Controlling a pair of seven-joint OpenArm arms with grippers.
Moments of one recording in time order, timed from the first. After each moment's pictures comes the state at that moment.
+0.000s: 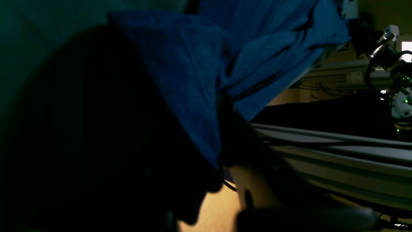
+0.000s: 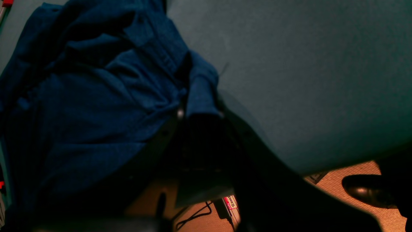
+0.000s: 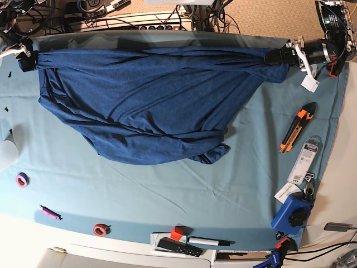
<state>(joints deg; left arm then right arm) 19.7 -21.0 -24.1 83.8 -78.3 -42.2 81.4 -12.4 19.0 74.2 78.0 53.6 39.7 -77.2</state>
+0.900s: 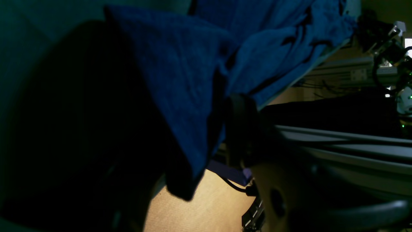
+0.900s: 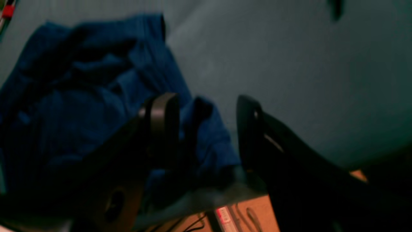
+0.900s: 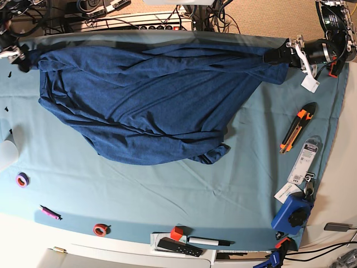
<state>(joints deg) 19.6 -21.0 -24.1 83.8 -78.0 -43.3 81.4 -12.4 21.9 74.2 78.0 53.6 39.8 -74.4</state>
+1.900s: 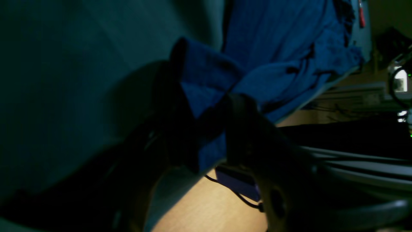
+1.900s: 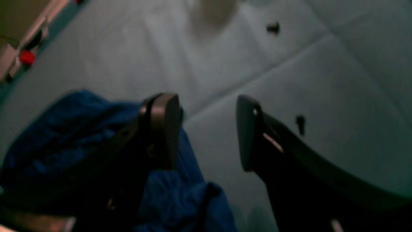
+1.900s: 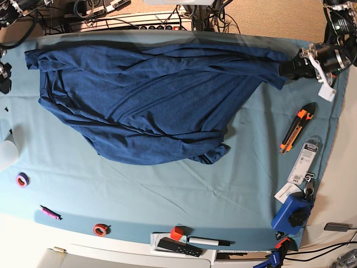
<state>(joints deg) 16.7 -22.3 -30.8 83.8 -78.3 -43.3 81.4 -6.6 25.5 74.2 78.0 53.6 39.8 -67.0</state>
